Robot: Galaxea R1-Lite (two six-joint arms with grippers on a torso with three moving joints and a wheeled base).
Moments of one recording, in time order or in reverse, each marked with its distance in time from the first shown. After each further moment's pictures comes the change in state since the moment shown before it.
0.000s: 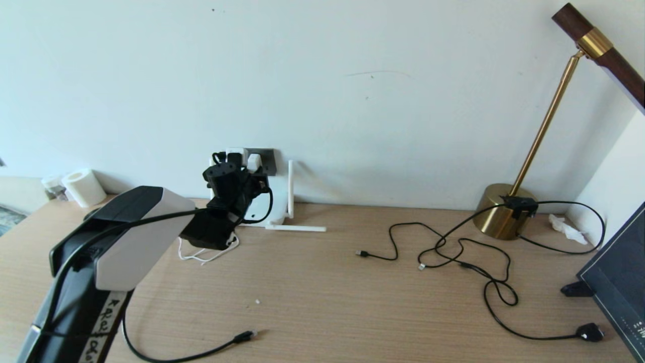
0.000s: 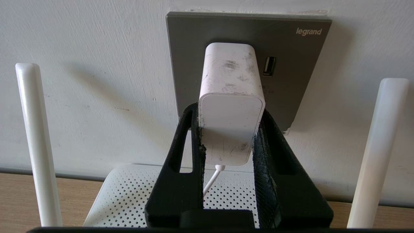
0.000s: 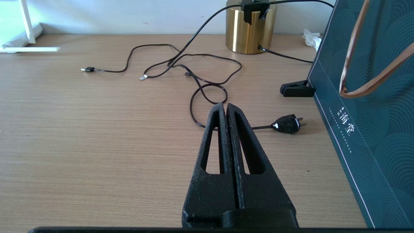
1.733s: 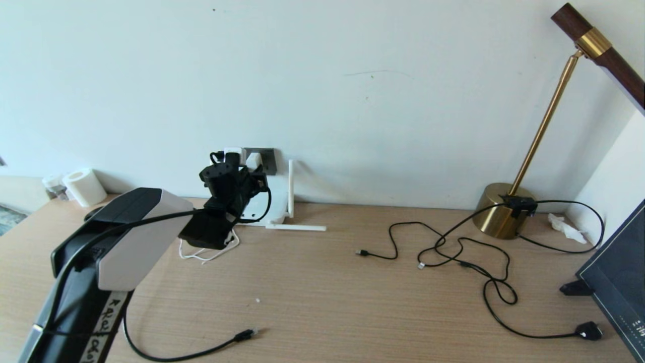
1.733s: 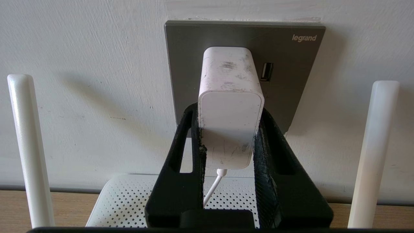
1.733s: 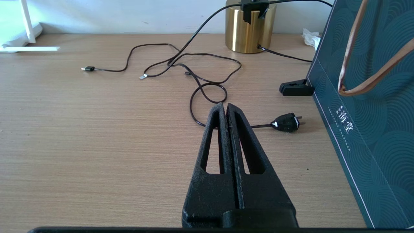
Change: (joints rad) left arm 0.028 0.025 -0.028 -0.010 -0.064 0.002; right arm 0.000 0.000 0.000 0.000 0.000 0.000
